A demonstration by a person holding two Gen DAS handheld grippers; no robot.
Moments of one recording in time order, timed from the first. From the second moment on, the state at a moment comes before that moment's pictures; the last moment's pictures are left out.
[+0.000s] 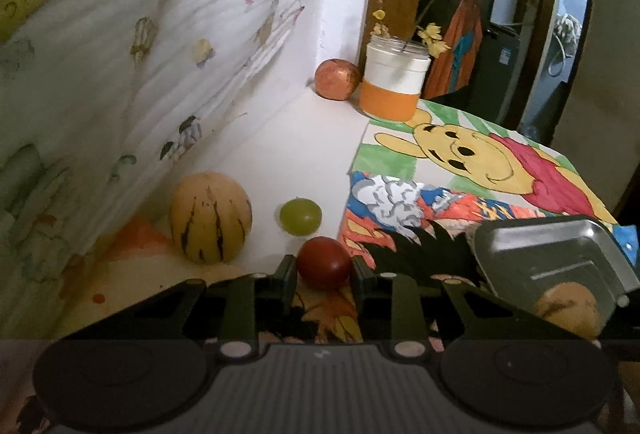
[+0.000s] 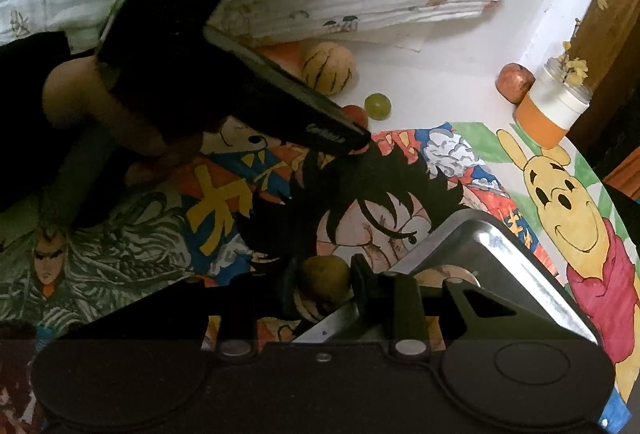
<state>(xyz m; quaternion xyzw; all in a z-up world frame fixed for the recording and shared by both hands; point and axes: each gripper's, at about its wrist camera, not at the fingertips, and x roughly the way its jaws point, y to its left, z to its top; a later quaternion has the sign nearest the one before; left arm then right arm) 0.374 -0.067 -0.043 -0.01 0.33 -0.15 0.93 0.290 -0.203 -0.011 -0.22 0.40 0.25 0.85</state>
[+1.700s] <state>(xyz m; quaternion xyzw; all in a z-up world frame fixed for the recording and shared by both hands) 0.191 -0.178 0.010 0.03 0.33 -0.26 0.91 0.126 -0.362 0.012 -0.07 0.37 0.11 0.92</state>
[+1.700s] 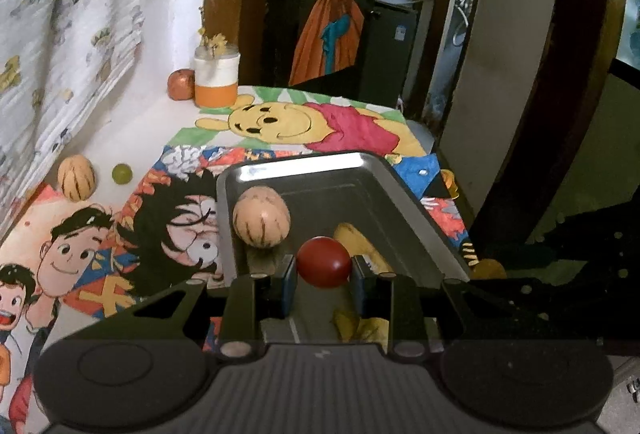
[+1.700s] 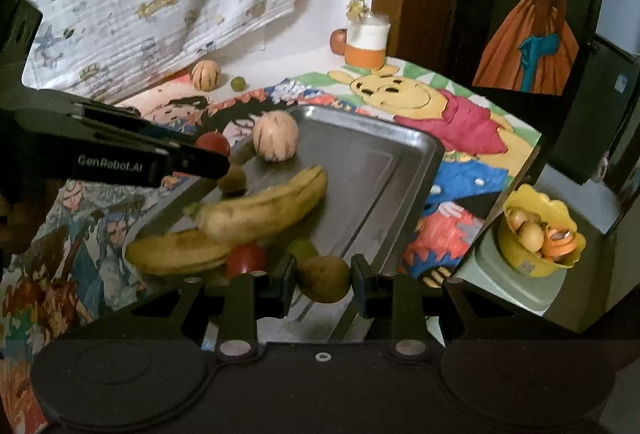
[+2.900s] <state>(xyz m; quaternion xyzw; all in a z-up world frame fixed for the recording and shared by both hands) 0.186 -0.171 -0.021 0.03 0.39 -0.24 0.89 0.124 -0.352 -0.012 -0.06 0.39 0.11 0.91</state>
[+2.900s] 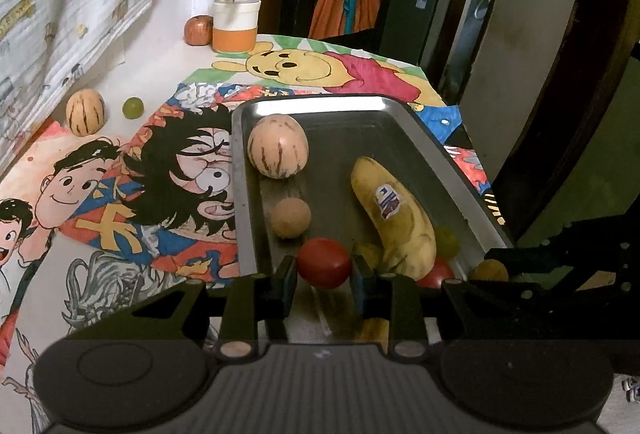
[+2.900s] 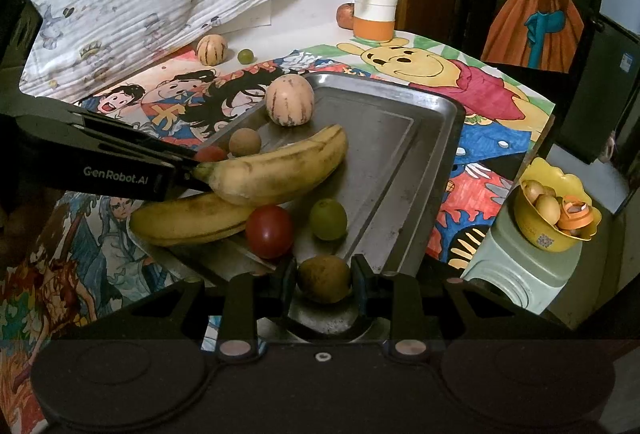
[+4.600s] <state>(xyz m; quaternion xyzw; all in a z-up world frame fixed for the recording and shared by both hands) 0.041 -0.030 0.019 -0.07 0.34 -0.09 0.93 -0.015 -0.264 0.051 0.01 0.36 0.05 0.93</state>
